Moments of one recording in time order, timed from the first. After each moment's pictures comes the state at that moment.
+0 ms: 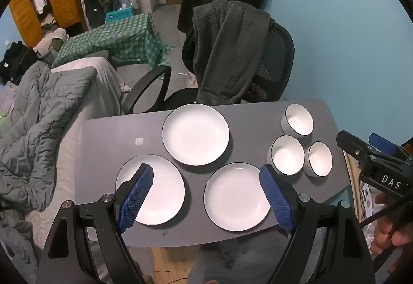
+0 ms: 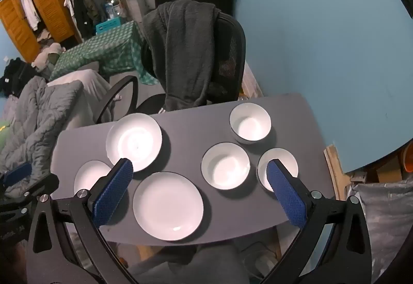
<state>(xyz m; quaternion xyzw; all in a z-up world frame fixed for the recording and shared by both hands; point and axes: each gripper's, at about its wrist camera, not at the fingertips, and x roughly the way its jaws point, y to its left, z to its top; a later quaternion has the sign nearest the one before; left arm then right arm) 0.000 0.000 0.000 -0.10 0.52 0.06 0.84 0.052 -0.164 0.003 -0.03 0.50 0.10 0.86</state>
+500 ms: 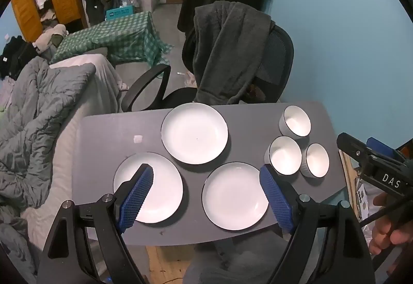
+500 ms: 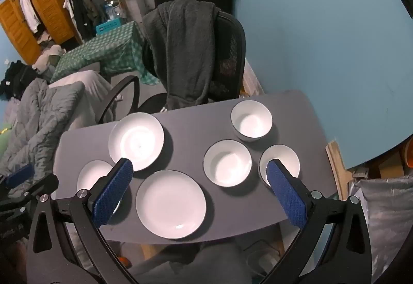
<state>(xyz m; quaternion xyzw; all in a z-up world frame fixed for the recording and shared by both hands) 0.000 0.007 -0.005 -0.11 0.52 0.06 0.85 0.048 -0.164 0.006 -0.03 0.51 0.10 0.86</state>
